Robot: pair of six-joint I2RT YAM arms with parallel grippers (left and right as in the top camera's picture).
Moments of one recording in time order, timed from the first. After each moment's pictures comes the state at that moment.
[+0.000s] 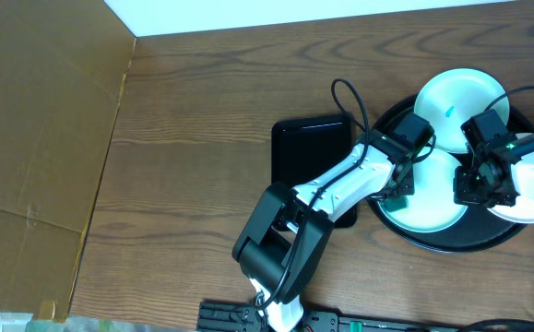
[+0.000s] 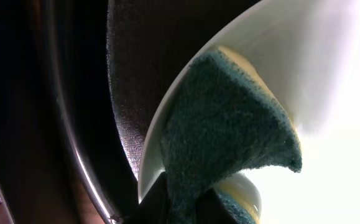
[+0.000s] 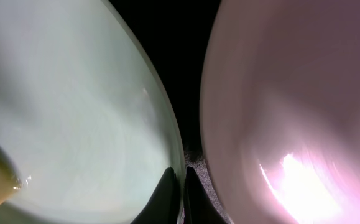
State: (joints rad) left arm -0.62 1.89 1.21 -0.80 -0.08 -0.68; right arm 0.43 1.76 1.02 -0.71 -0.14 0.51
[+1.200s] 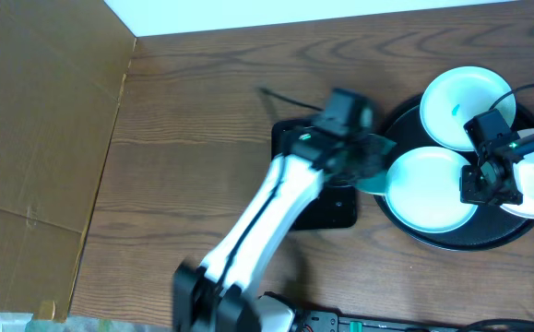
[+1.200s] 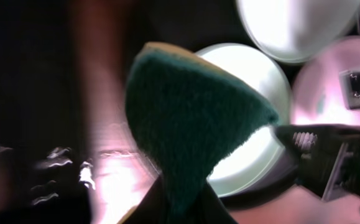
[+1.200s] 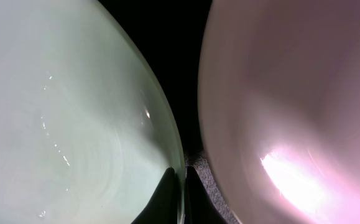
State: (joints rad) left arm -0.38 1.47 1.20 -0.90 0.18 -0.55; right arm 0.42 1.76 1.02 -0.71 -0.06 0.49
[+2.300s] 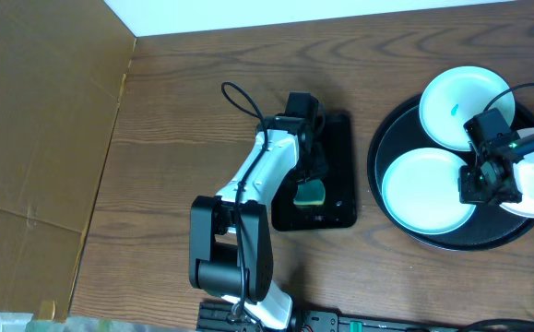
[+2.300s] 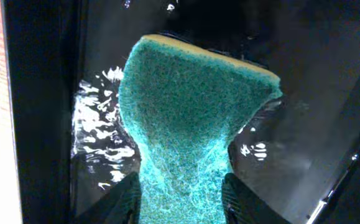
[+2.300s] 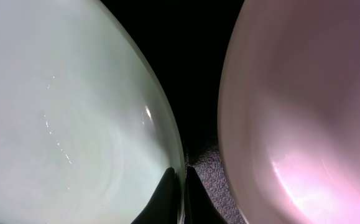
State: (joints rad) left arm -0.13 1.75 1.14 -0.89 -0.08 -0.45; right arm 0.42 1.76 1.02 -0.70 -0.08 0.45
